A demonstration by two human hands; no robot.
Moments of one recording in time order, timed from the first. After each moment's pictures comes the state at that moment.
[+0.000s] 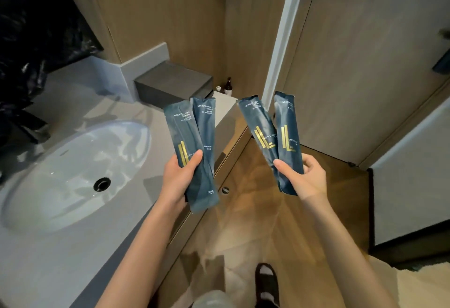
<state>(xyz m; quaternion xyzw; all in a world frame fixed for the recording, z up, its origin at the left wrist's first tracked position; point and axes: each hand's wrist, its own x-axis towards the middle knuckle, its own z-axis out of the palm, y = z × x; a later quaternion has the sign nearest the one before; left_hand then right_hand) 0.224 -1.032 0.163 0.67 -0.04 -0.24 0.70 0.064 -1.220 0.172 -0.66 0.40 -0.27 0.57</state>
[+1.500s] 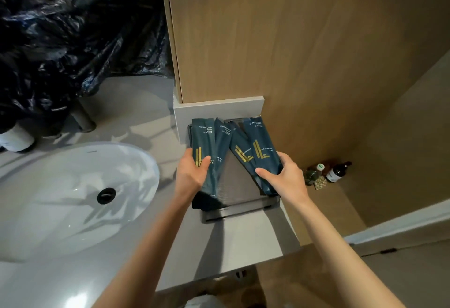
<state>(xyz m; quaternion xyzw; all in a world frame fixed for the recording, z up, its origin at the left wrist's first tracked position) 0.578 -1.204 0.120 0.81 0.22 0.06 0.54 0.605 -1.426 0.134 -0.89 0.01 0.05 0.45</state>
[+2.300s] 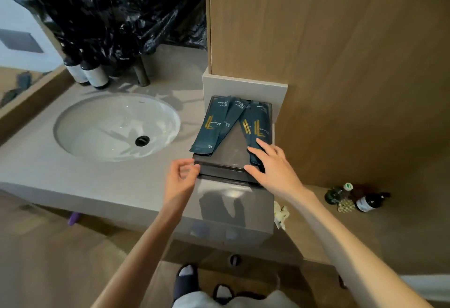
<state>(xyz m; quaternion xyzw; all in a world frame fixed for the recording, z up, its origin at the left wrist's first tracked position) 0.443 -1.305 0.120 0.67 0.40 0.21 0.59 0.603 -1.468 0.134 -0.90 -0.37 0.14 0.18</state>
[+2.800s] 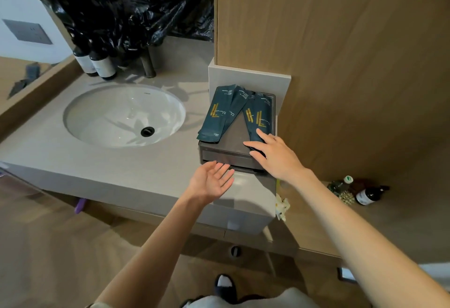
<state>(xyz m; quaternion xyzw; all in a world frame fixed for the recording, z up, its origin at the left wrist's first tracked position) 0.470 -1.324 0.079 0.18 0.39 0.00 0.90 0.602 -1.467 0.136 -0.89 -0.42 0.13 0.11</state>
